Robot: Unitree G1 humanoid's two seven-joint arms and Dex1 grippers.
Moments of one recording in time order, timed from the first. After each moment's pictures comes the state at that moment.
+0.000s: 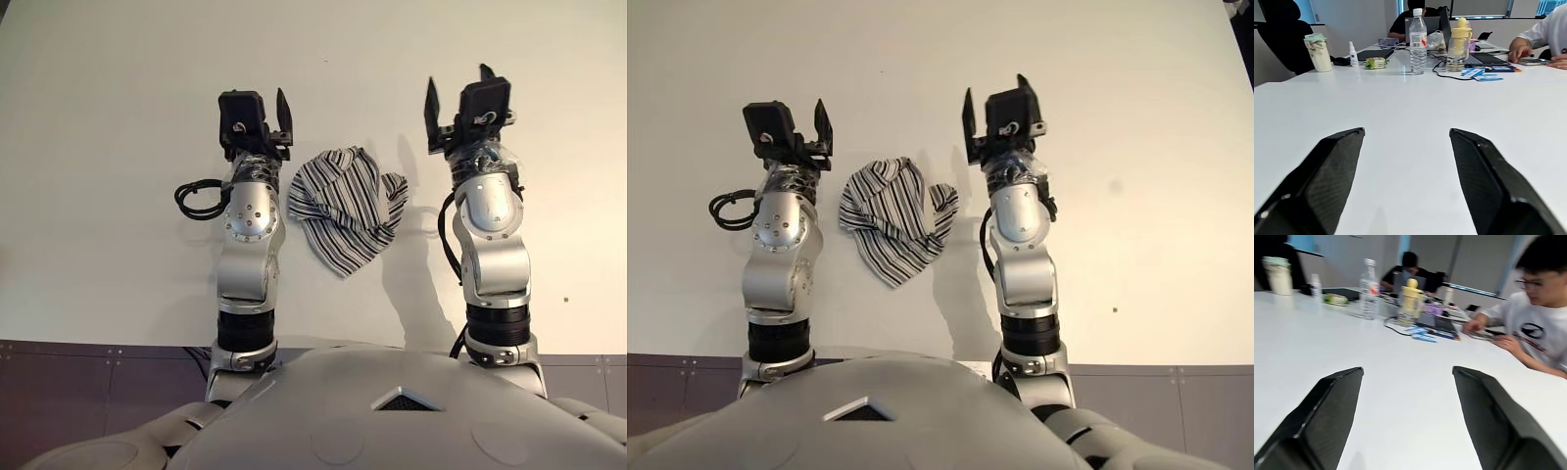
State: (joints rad) left arm 0.01 -0.06 -0.10 -0.36 0.00 0.44 0.10; right arm -0.07 -0.06 0.18 -0.31 -0.13 0.33 0.11
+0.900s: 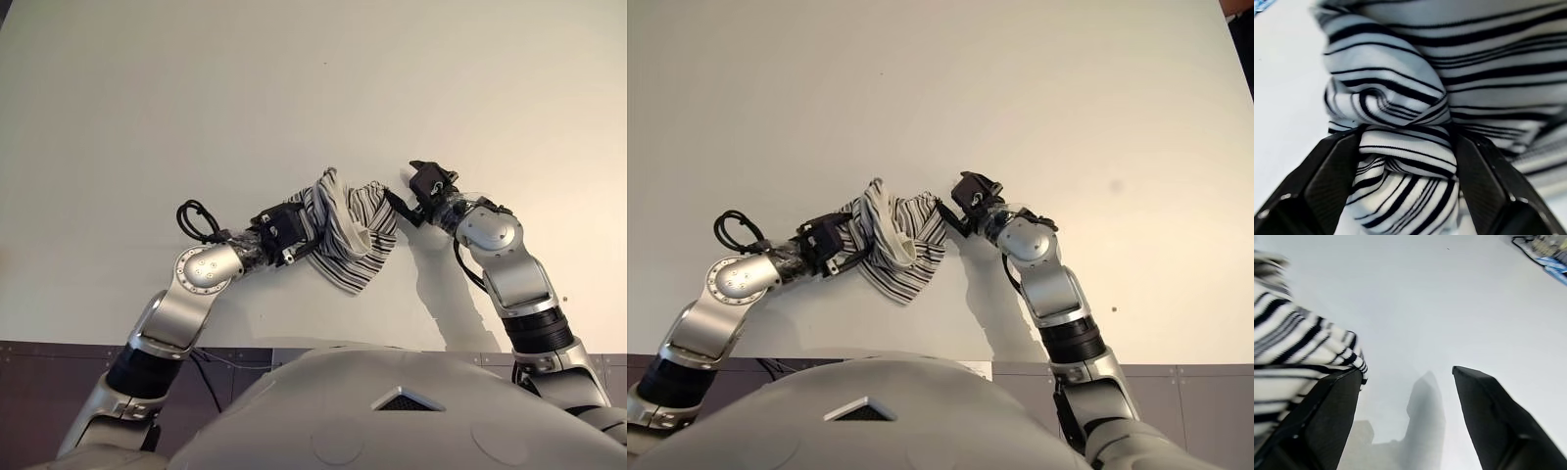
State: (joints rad) left arm 0.27 0.69 -0.32 -0.38 0.00 0.22 -0.63; right arm -0.01 -0.38 0.33 -0.13 -0.14 0.33 0.42
